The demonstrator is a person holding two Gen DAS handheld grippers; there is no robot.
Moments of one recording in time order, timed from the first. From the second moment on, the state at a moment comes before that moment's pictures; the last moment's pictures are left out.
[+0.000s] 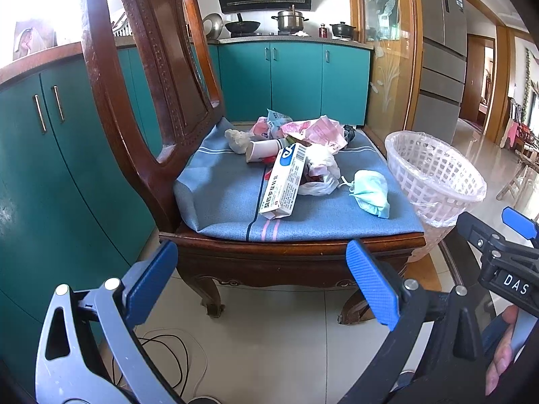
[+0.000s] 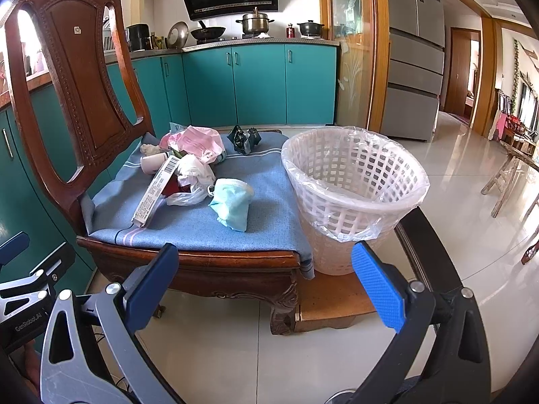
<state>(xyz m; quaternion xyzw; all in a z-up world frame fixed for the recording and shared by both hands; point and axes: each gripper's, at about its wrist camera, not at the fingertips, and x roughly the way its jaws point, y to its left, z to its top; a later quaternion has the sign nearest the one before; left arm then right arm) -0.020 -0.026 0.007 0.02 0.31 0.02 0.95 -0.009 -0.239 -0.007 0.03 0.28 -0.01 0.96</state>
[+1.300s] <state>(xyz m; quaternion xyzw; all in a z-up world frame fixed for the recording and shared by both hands) -0.020 -0.027 0.002 0.03 0.32 0.02 0.95 -0.009 -0.240 -0.008 0.03 0.28 -0.01 0.96</state>
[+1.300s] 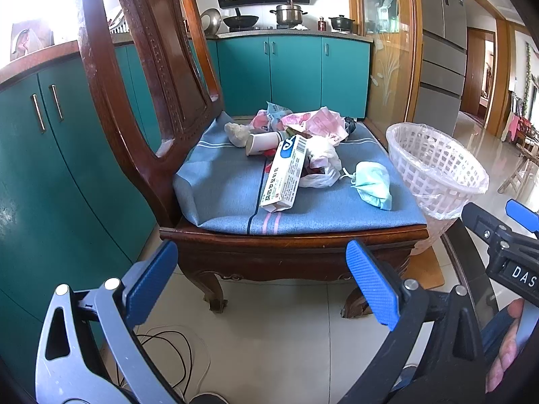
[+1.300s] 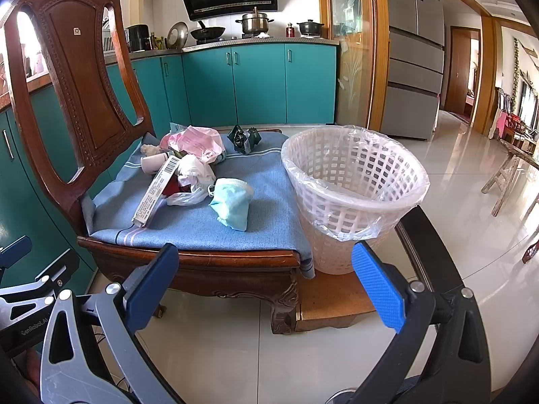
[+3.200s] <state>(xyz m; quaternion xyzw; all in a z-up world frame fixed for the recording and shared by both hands) -0.029 -0.025 0.000 0.01 0.32 -0.03 0.95 -0.033 -0.221 0.001 -0.03 0.19 0.00 0.98</state>
